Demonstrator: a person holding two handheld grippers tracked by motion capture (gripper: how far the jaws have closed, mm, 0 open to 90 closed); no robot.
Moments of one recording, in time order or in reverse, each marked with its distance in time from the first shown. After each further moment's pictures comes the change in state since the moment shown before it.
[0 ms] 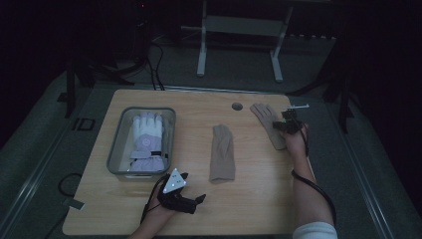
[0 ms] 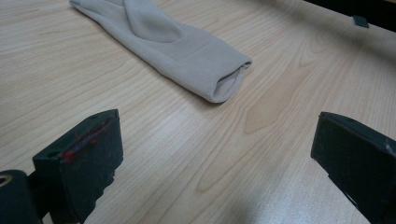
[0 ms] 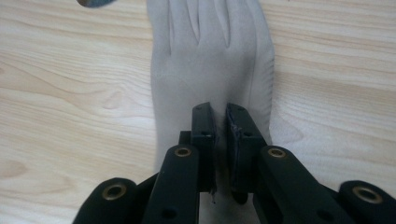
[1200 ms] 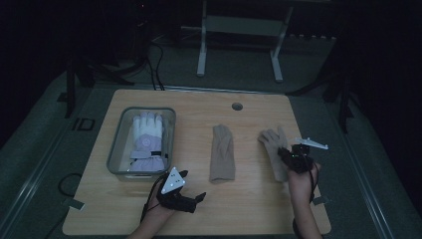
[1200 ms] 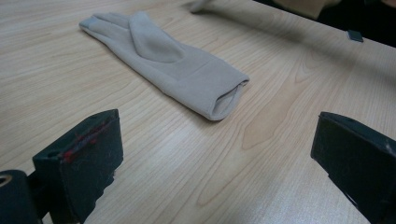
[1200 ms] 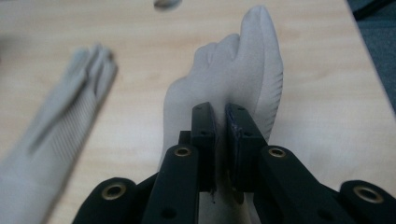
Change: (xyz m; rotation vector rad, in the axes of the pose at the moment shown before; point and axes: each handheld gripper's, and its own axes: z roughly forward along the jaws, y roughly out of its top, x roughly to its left) left arm -0.002 0.008 -0.007 -0.042 0.015 0.019; right arm 0.078 -0.102 -0.128 -0.165 -0.043 0.147
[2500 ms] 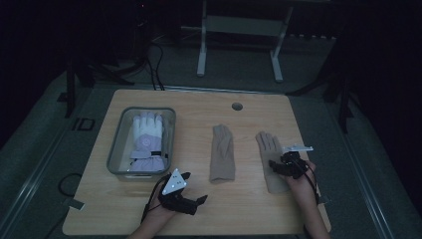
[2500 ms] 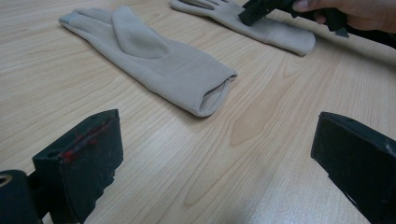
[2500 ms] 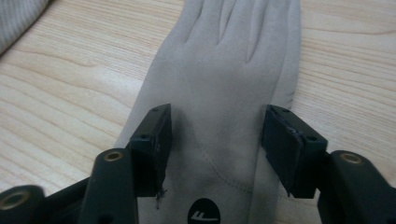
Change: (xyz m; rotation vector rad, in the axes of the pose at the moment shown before) left arm -0.001 -0.005 0.005 0.003 -0.047 0.008; right arm -0.020 -0.028 0.043 0.160 0.058 -0.272
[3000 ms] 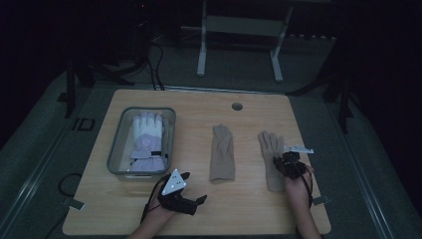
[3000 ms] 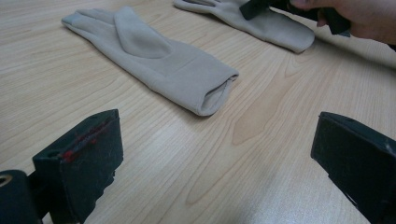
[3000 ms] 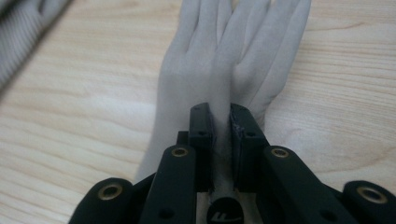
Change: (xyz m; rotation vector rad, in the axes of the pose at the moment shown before) left arm 0.000 -0.001 -0.001 -0.005 0.007 0.003; right arm 0.012 0.000 -0.003 -0.048 -0.079 0.135
